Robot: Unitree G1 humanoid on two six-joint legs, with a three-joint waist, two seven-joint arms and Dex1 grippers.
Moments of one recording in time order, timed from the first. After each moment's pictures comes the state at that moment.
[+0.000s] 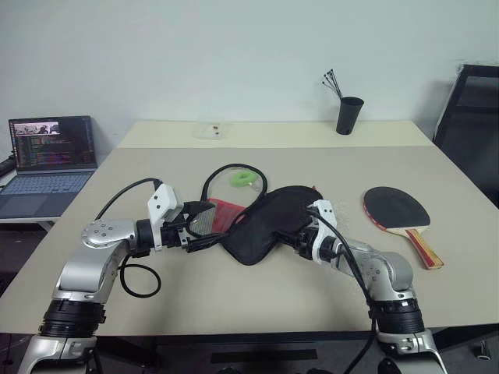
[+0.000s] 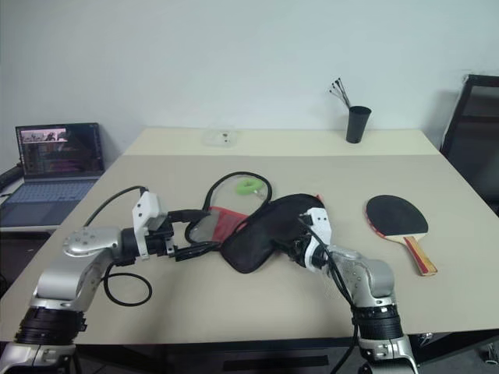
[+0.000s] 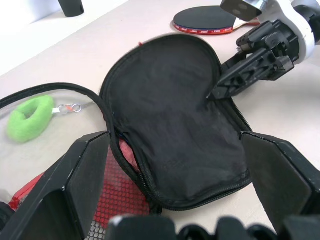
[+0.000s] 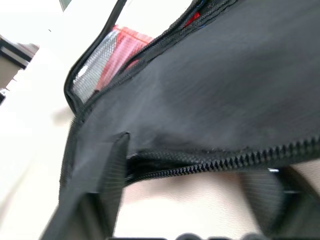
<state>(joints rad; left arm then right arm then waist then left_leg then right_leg) -0.43 0.74 0.07 0.05 -0.39 0.28 -1.11 -0.54 -0.10 -0.07 -0.05 0.54 1.07 0.29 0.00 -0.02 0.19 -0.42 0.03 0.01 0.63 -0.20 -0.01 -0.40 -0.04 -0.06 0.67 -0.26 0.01</state>
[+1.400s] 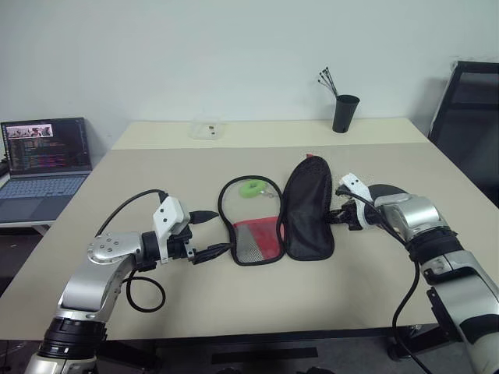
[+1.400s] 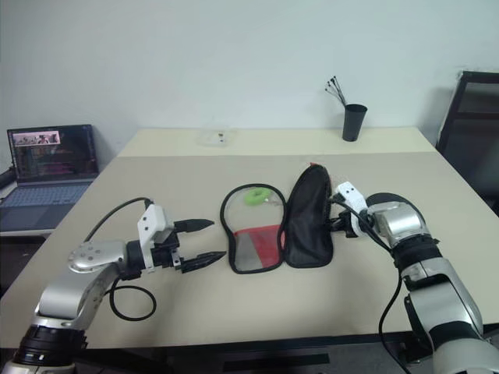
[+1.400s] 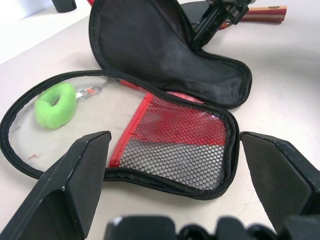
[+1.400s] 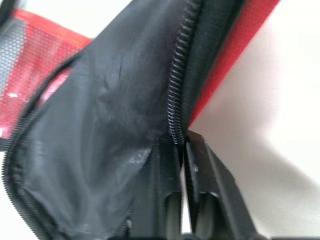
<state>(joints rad) -0.33 0.72 0.07 -0.08 -0.39 0.30 -1.04 -0.97 -0.57 0.25 0.67 0.20 0.72 0.90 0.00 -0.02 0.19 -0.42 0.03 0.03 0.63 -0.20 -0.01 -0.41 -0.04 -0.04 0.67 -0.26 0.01</state>
